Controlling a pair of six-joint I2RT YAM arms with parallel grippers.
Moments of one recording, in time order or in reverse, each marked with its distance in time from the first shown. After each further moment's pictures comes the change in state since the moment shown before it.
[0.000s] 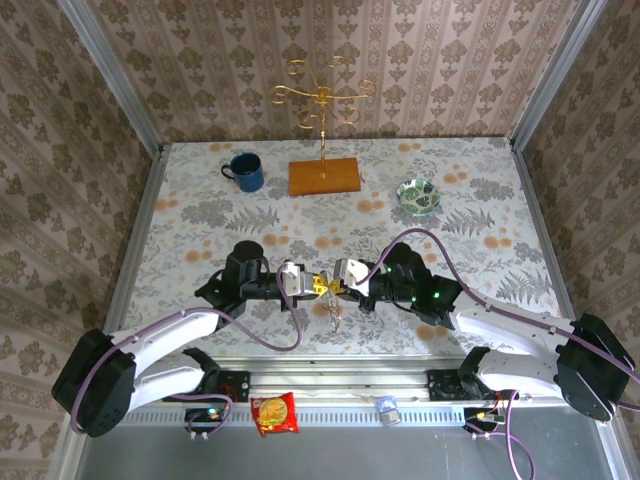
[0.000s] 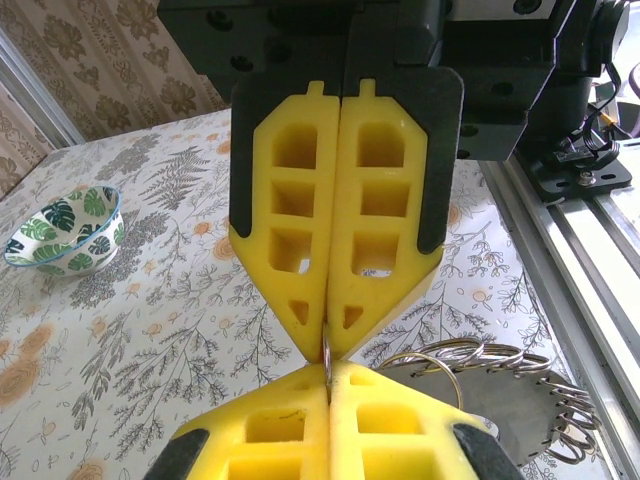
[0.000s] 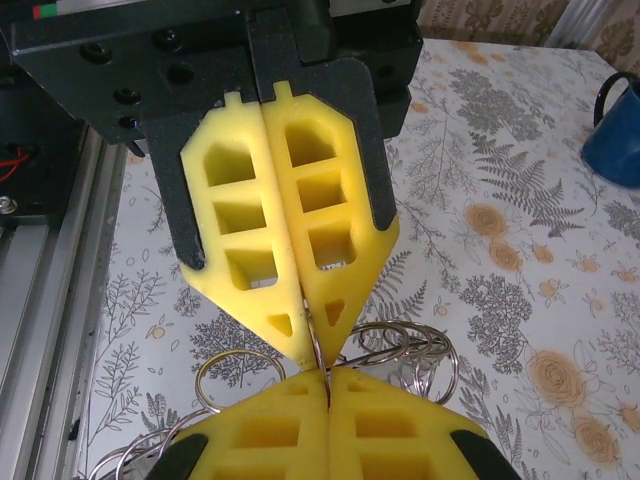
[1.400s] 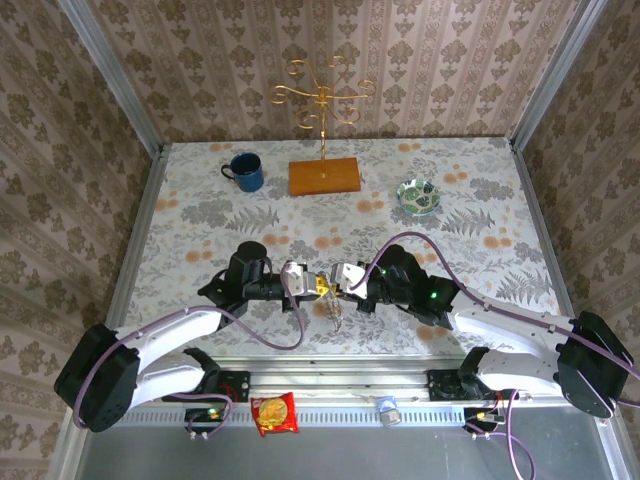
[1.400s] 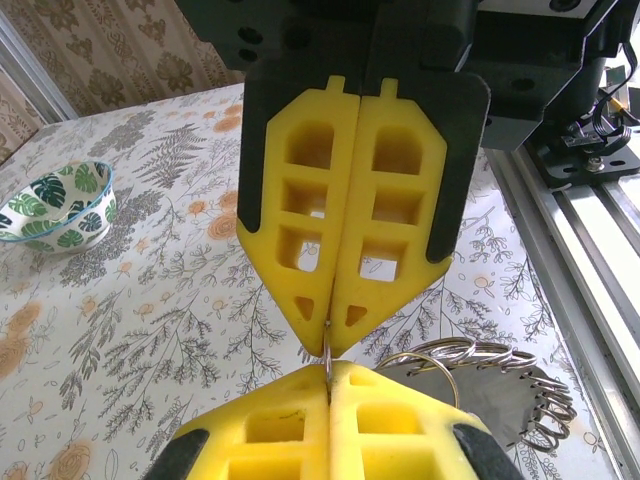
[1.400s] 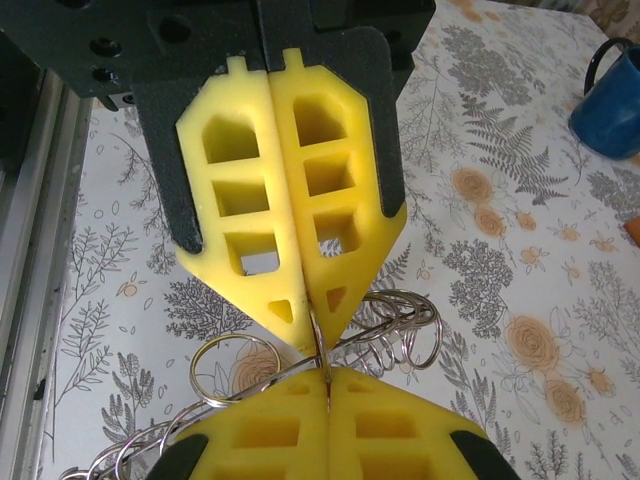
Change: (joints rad) left arm -0.010 0.028 0.000 -0.006 -0.030 -0.003; right arm 0.027 0.011 0.023 -0.085 0.107 -0.064
